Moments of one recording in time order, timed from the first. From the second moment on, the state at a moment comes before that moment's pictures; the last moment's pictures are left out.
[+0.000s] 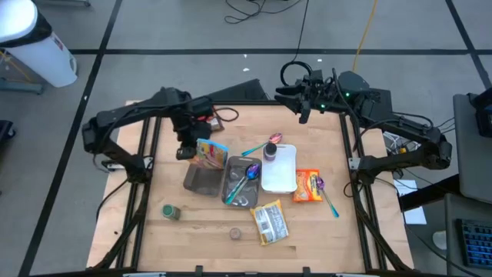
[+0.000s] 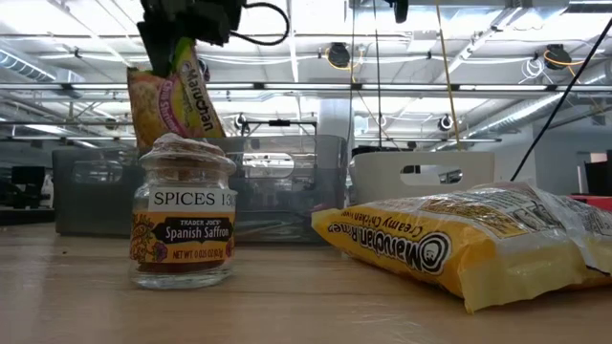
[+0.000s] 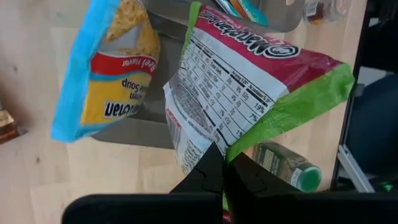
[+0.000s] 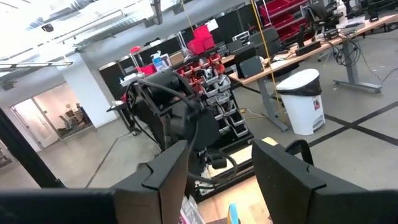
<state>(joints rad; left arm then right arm) 0.38 1.52 1.50 -1.57 0.42 0.30 -0.42 1.15 1.19 0.05 -0.26 0.42</state>
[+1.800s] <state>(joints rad) 0.40 1.64 1.46 -1.57 0.36 0.28 -0.44 1.18 1.19 0.01 -0.26 0.35</state>
